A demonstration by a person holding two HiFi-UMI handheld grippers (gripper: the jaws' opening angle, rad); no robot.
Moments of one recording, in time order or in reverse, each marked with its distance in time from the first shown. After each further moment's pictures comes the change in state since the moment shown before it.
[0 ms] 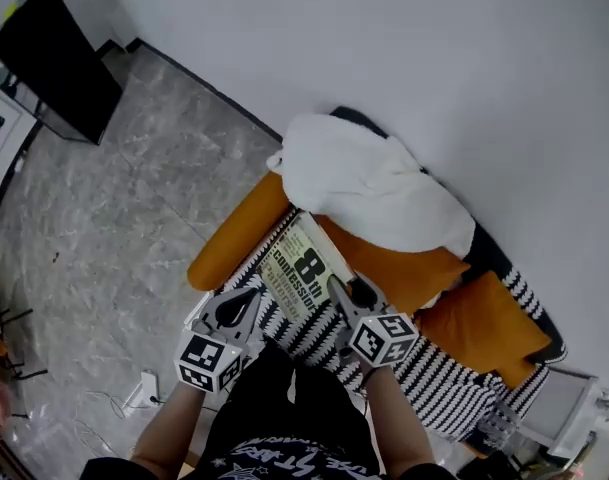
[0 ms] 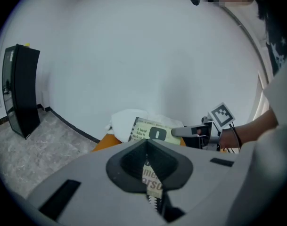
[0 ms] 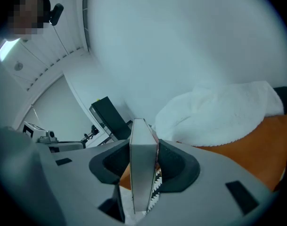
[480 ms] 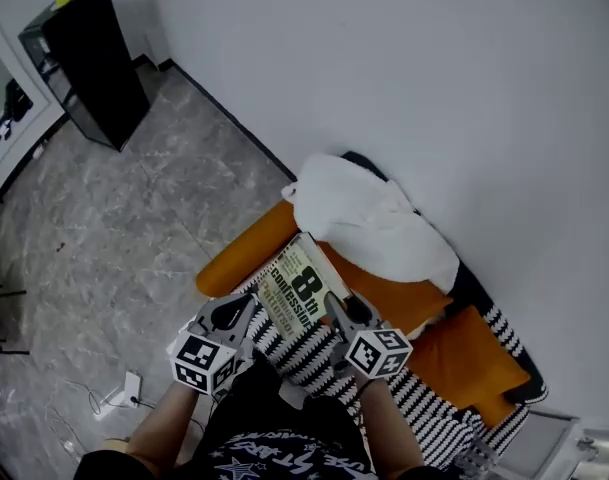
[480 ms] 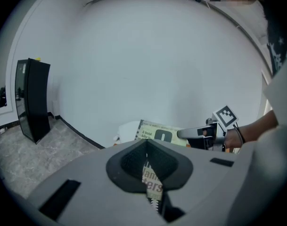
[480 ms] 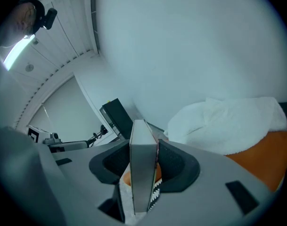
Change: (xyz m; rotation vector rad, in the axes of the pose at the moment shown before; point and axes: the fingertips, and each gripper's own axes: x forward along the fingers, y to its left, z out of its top) left arm -0.024 0.056 0.045 -0.020 -0.098 0.120; right arm 0.045 0.042 0.045 -0.050 0.017 0.112
